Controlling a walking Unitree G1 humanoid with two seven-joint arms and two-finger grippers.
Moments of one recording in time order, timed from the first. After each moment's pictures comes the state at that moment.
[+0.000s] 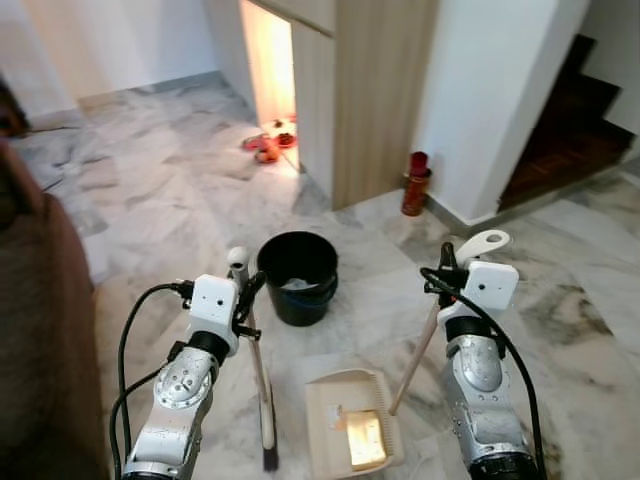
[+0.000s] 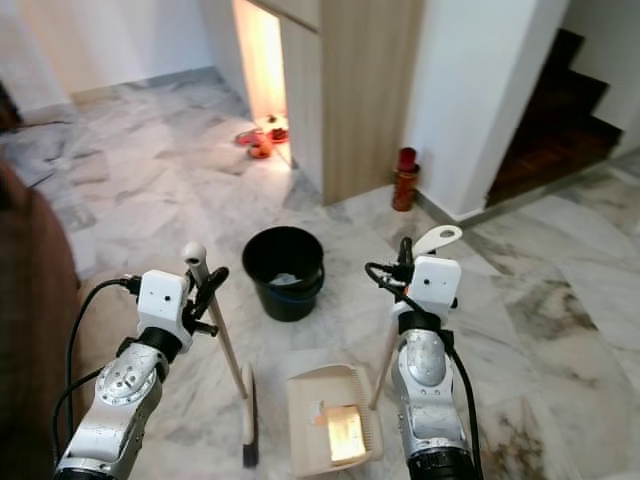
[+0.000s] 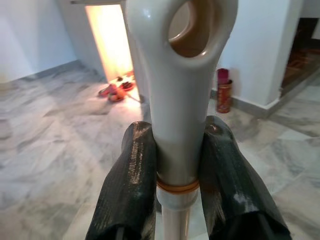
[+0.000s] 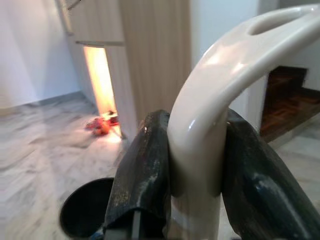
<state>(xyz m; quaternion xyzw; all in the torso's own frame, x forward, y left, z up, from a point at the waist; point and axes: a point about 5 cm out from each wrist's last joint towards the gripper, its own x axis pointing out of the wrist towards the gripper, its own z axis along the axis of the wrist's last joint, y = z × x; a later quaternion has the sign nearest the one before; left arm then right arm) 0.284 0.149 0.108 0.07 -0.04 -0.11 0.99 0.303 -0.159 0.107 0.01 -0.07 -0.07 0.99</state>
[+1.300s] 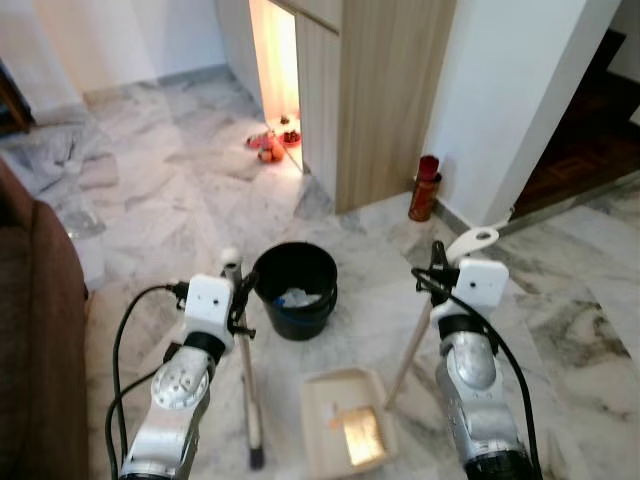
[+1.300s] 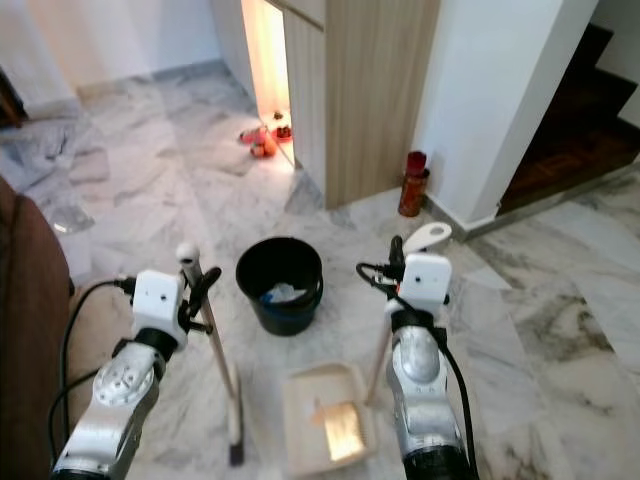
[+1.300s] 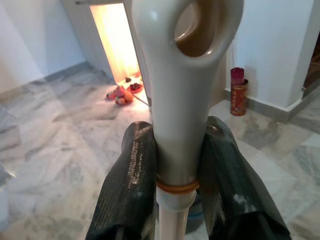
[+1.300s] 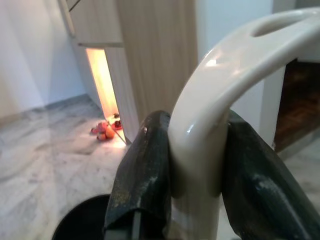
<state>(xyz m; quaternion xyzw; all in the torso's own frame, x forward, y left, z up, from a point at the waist) 0.285 0.154 0.108 0.07 -0.04 -0.09 0.99 0.306 -0.155 0.109 0.01 -0.08 -0.06 1.00</state>
